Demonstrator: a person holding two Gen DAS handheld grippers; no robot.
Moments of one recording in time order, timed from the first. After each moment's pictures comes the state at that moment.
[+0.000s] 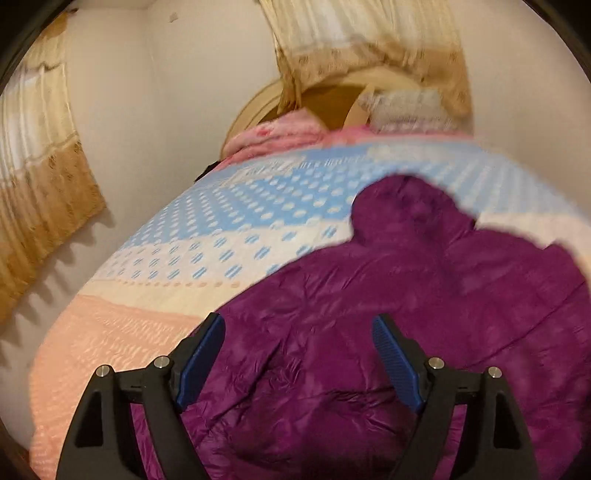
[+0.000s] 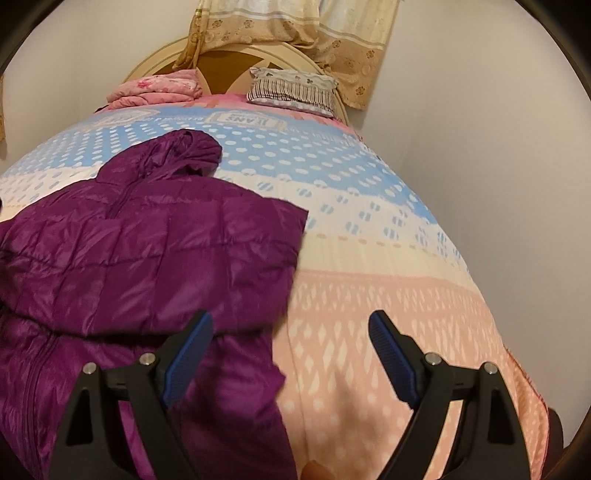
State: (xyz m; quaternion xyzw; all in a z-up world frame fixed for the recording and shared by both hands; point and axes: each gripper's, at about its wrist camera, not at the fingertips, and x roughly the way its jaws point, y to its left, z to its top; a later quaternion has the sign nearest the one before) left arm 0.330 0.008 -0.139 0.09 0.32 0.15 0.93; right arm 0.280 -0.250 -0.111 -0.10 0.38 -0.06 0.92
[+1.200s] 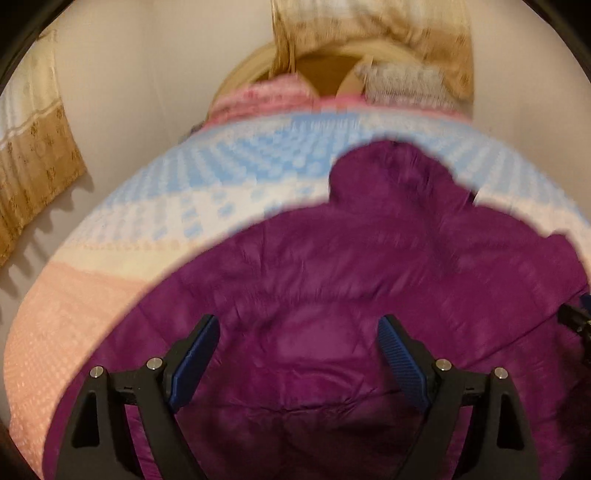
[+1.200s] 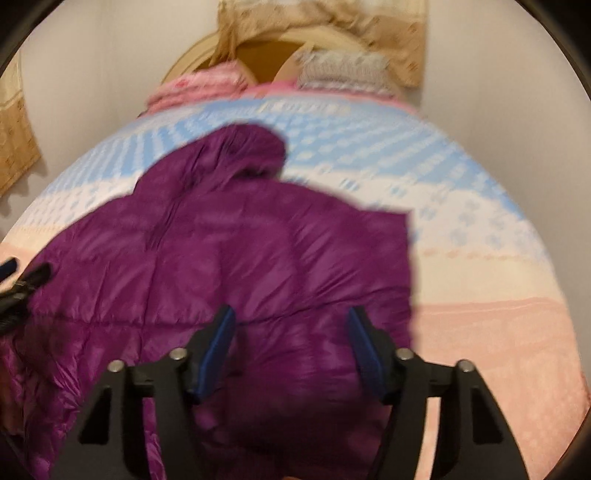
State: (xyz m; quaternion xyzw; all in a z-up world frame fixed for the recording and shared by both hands) left arm 0.368 0.005 -0.181 0.02 0.39 0.12 0.91; right arm 0.350 -0.214 -0.152 -0.03 0.42 0.06 0.90
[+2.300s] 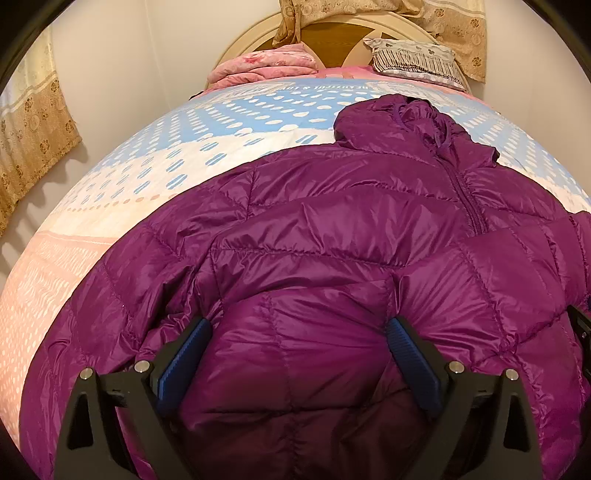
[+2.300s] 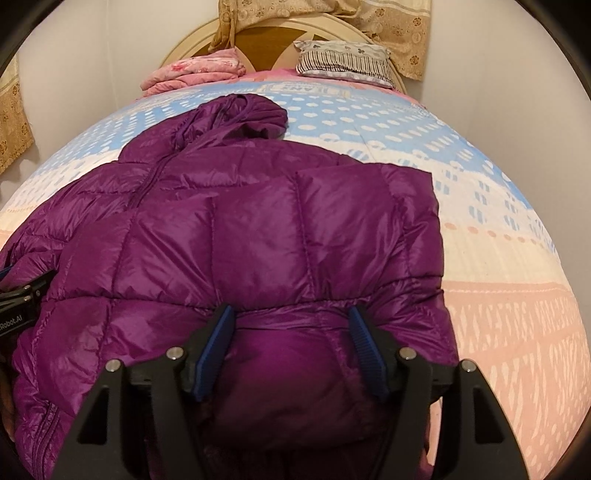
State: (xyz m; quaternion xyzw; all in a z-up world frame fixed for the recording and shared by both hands) left arm 0.379 0.013 -0.217 0.00 0.42 0.12 0.90; right arm 0.348 -0.213 -0.177 -0.04 0.42 0.05 0.90
